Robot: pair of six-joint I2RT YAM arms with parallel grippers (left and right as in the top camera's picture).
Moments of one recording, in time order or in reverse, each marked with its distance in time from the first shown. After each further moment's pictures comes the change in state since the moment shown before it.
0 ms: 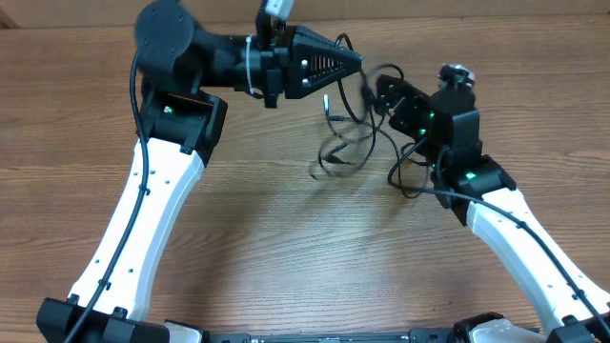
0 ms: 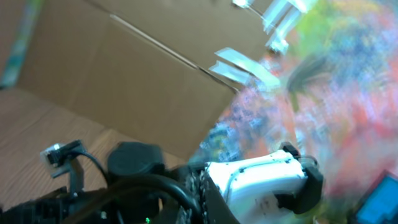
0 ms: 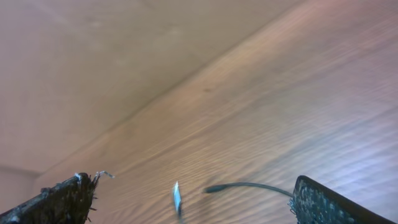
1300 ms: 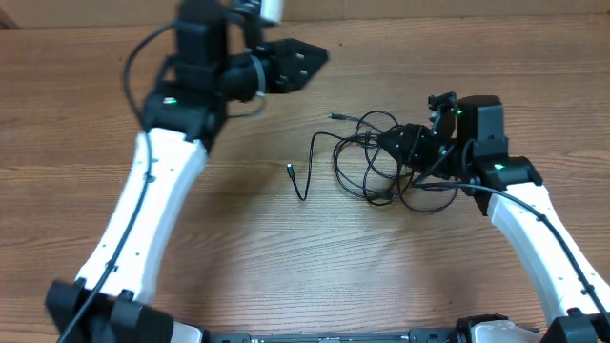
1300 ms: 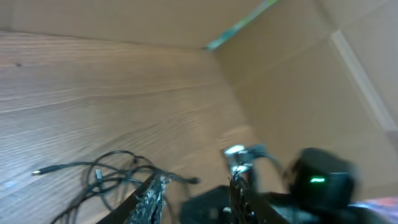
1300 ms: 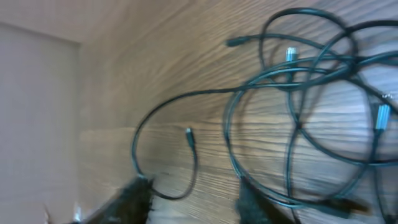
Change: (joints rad) left arm -0.022 0.063 0.018 -0.887 -0.694 0.466; right arm -0.169 0.002 0.007 -0.359 -0.668 -0.182
